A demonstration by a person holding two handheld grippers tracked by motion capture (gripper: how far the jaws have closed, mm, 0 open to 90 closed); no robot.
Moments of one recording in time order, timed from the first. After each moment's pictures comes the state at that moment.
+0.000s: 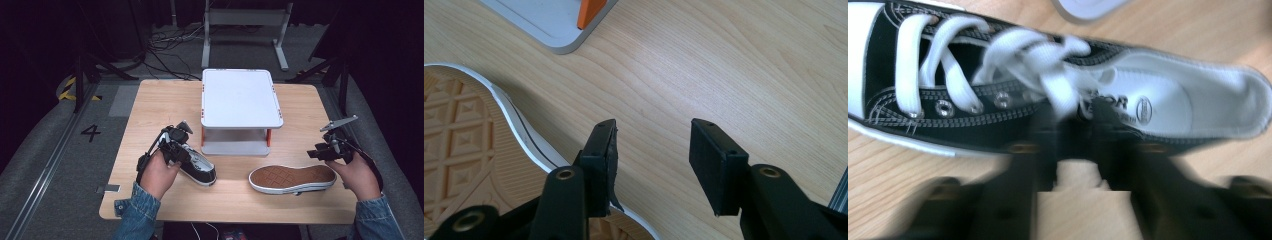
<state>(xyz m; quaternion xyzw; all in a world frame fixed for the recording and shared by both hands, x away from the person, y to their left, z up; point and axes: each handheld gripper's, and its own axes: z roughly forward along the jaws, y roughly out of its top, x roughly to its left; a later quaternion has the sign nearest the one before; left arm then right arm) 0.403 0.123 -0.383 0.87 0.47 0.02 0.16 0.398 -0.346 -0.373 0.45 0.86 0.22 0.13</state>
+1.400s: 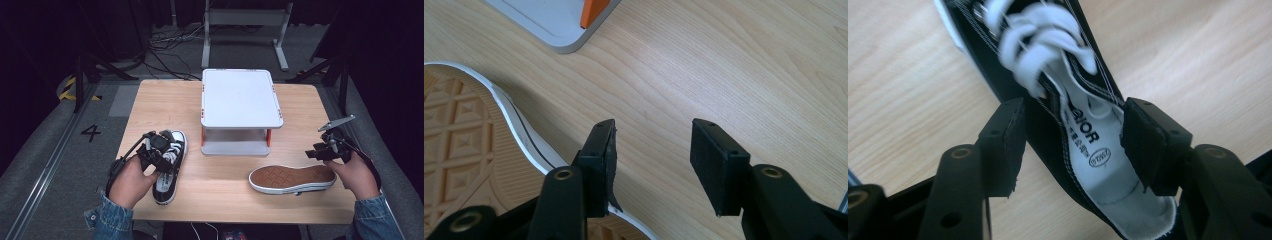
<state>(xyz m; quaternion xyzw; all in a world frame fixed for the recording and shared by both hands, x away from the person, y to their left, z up) 0.374 0.159 -0.378 0.89 0.44 0.04 0.05 0.401 -0.343 -0.376 0.44 0.86 0.22 0.12</state>
